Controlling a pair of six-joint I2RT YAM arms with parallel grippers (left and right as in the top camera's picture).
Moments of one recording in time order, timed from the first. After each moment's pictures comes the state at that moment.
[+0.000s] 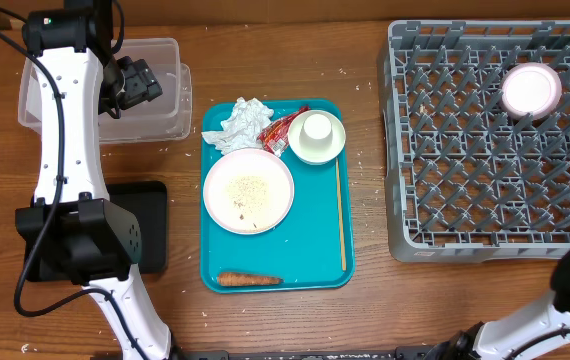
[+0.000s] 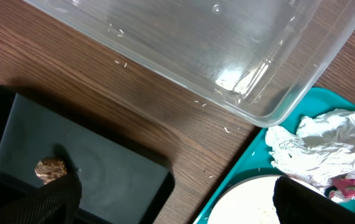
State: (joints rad) left arm 0.10 2.11 2.25 -1.52 -0.12 -0.45; right arm -0.59 1.90 1.83 -0.67 -0.53 0.32
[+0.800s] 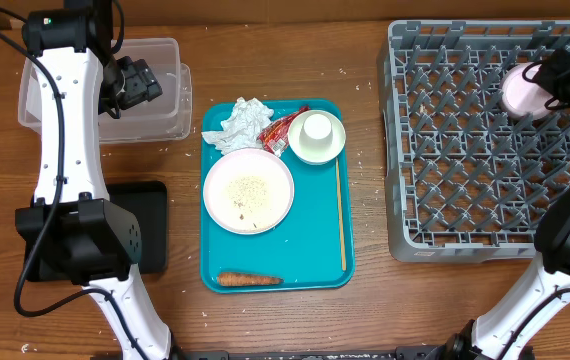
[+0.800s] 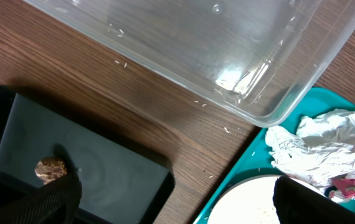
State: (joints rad) left arm 0.10 2.11 2.25 -1.52 -0.12 -0.45; right arm -0.43 2.12 1.83 -0.62 -0.10 0.25
